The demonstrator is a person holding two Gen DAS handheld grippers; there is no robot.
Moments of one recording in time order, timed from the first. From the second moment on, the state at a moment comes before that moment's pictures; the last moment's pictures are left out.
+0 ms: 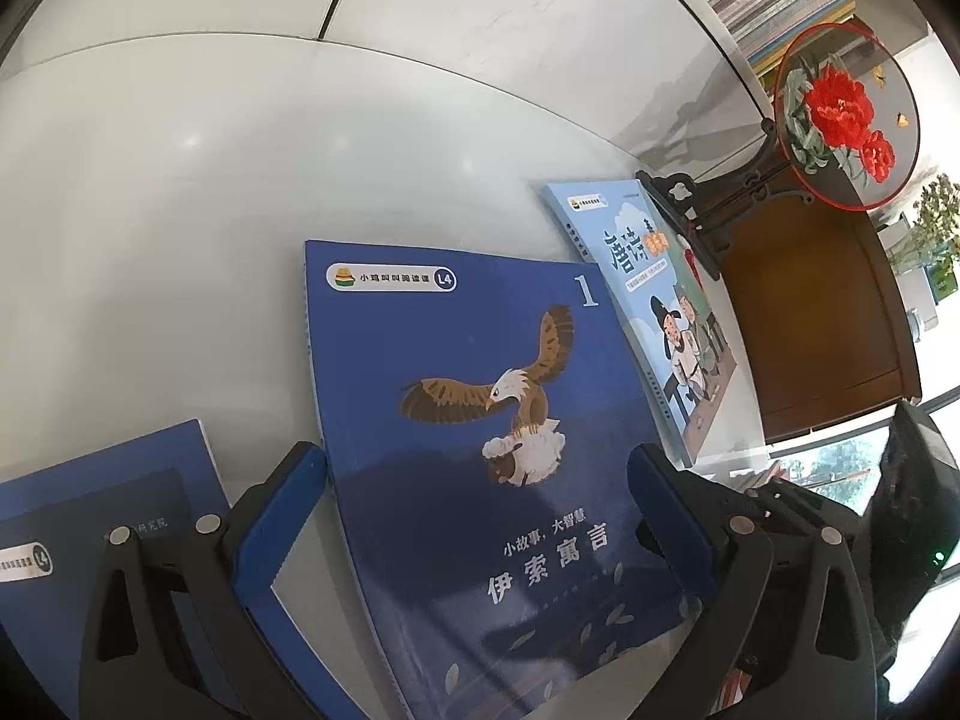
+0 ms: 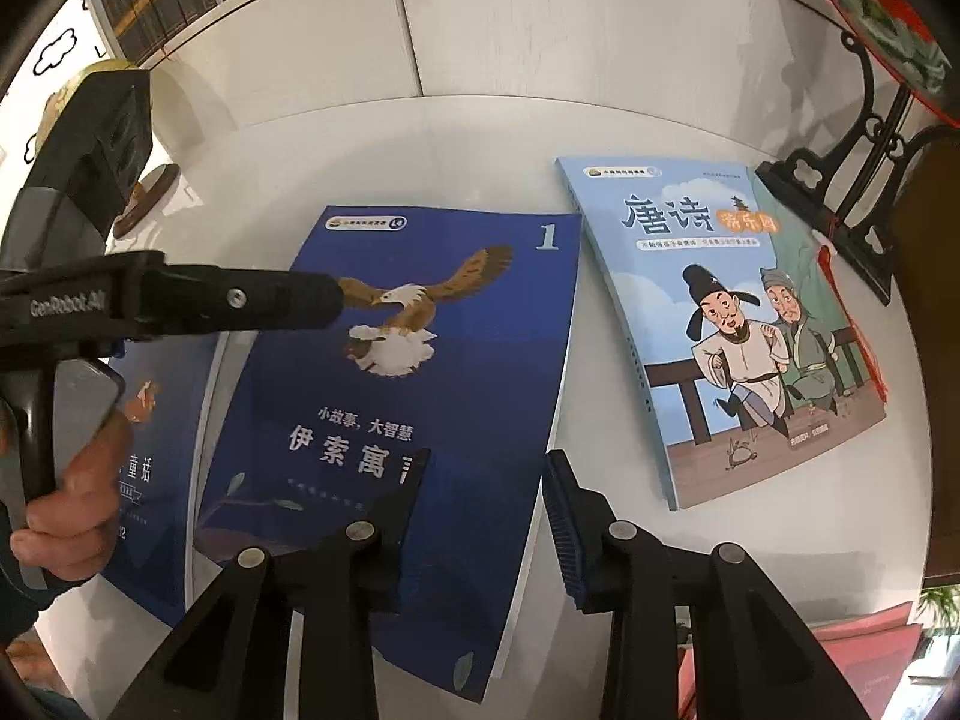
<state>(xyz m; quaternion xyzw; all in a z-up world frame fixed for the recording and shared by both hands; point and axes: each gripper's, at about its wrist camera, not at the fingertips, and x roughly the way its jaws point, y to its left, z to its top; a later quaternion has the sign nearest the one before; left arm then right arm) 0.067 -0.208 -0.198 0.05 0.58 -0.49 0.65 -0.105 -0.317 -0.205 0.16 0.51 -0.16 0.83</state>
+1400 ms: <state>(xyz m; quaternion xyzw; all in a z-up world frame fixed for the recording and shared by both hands) 0.058 -0.212 -0.200 0.06 0.58 -0.52 0.63 -0.080 -0.308 -0.225 0.24 0.50 -0.12 0.82</state>
